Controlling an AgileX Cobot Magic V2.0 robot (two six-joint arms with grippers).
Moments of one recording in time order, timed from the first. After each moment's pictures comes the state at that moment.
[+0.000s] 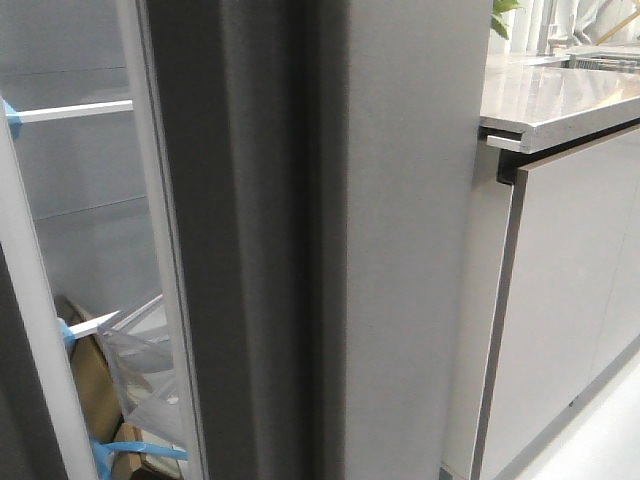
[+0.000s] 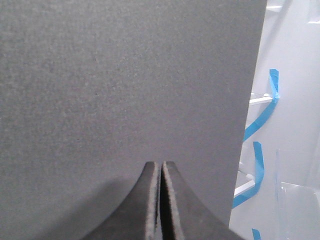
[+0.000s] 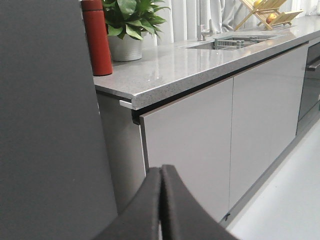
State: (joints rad) left arm -0.02 0.00 0.00 -0.01 -0.02 -0.09; right arm -0.15 -0.01 0.01 0.15 0.06 -0.10
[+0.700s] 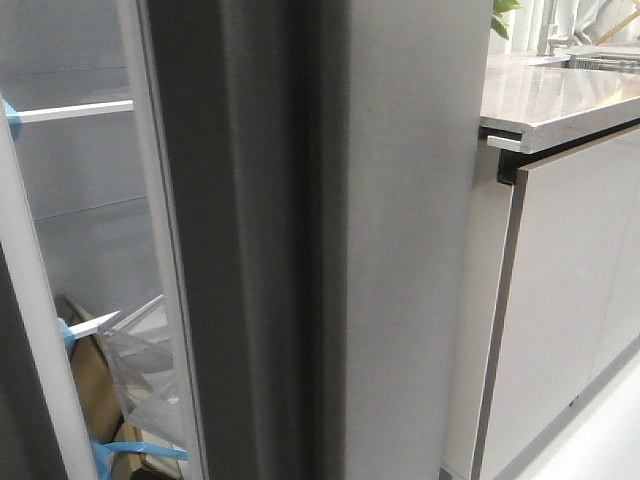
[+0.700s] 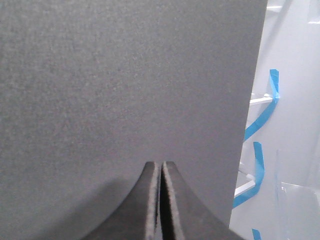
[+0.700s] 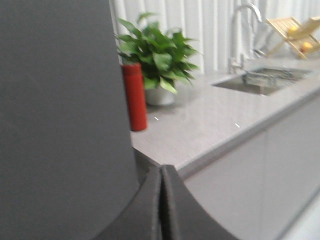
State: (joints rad) left arm -0.02 0.00 0.00 -0.01 -0.02 -0.09; right arm -0.05 0.53 -0.73 0.15 0.25 -0.10
